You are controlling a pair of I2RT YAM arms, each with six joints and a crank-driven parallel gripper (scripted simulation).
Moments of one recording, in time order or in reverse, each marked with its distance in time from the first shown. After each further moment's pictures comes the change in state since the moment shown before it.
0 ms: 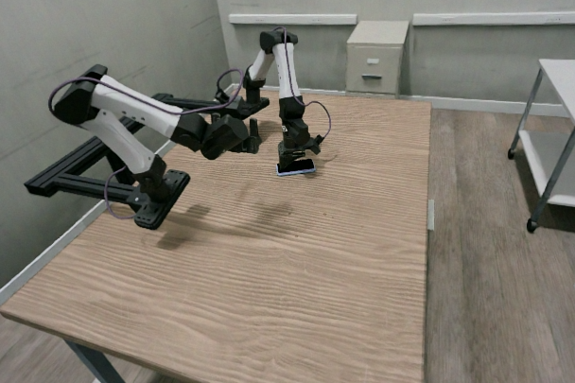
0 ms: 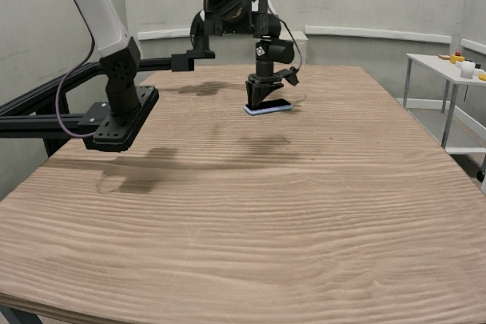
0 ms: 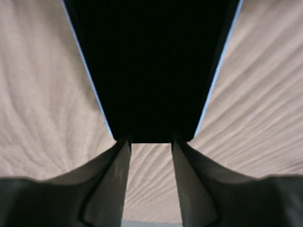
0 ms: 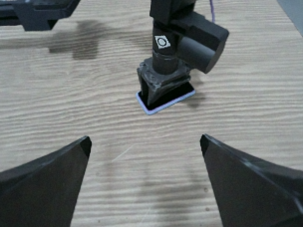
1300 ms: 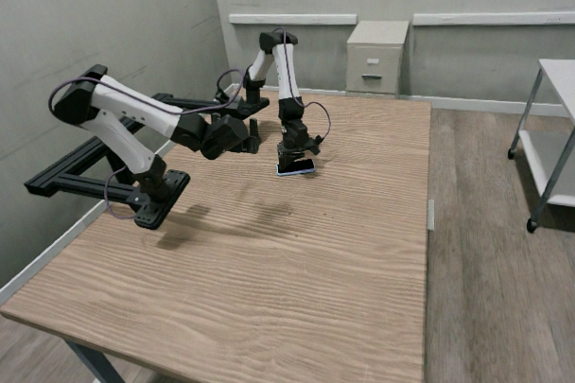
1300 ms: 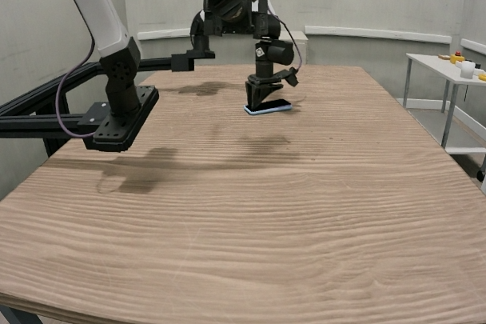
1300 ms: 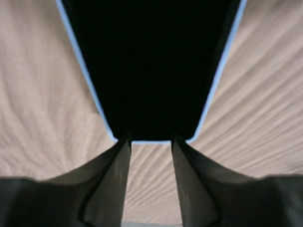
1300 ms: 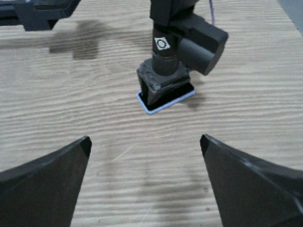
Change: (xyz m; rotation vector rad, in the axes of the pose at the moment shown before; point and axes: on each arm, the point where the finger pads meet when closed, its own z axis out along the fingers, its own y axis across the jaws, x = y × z) left arm 0.002 0.000 0.002 -0.009 -0.005 0.001; right arm 0.000 0.000 0.000 -0.001 0.001 0.001
